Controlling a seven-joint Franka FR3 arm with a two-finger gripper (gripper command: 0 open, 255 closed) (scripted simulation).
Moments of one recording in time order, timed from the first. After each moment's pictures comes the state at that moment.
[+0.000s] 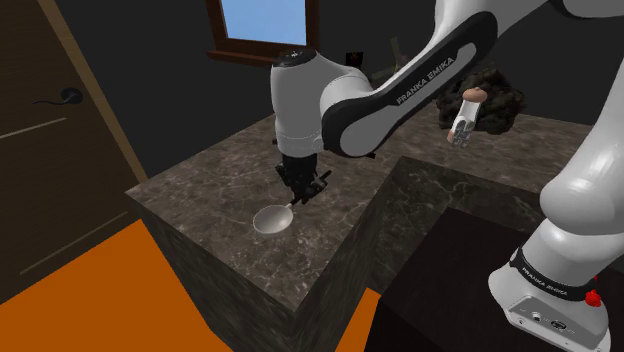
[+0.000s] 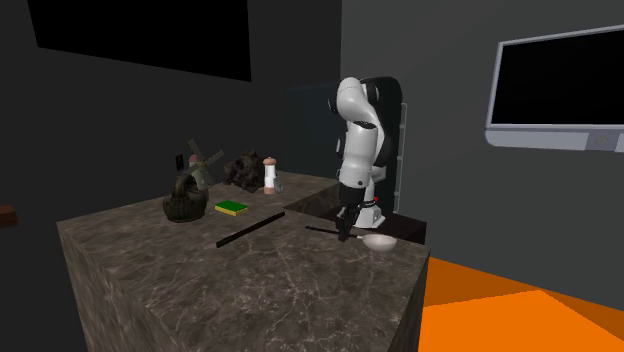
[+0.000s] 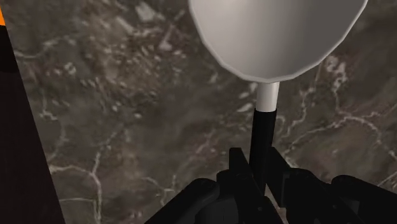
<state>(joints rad) -0.52 0.23 1.07 -2.15 -0.44 2.26 2.23</state>
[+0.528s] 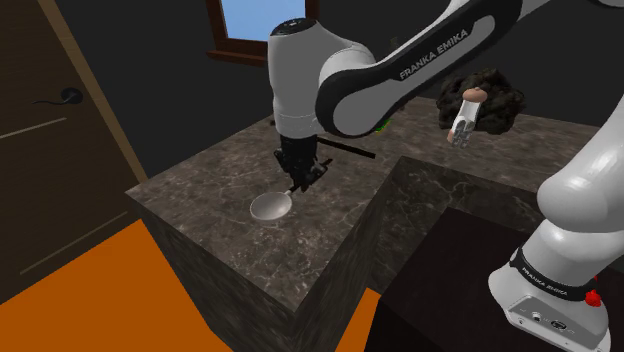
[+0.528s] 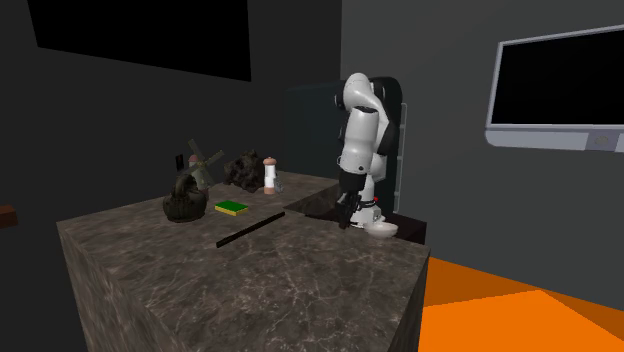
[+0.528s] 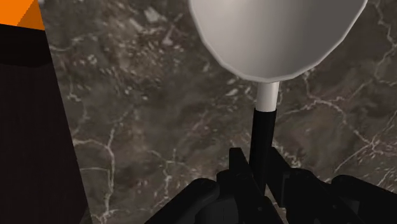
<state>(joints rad) -0.58 0.12 1.14 -2.12 -0.31 2.20 2.13</state>
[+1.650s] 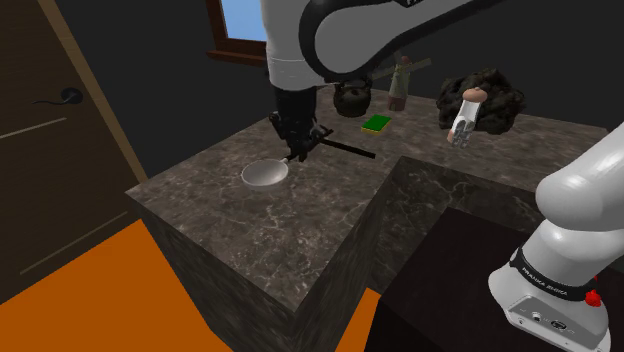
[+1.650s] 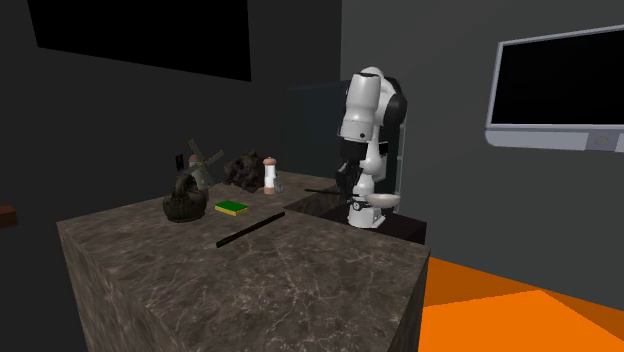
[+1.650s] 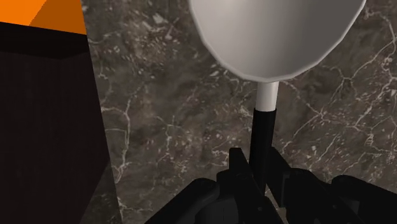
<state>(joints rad) -0.63 -0.05 1.15 -1.98 -0.10 2.01 1.96</state>
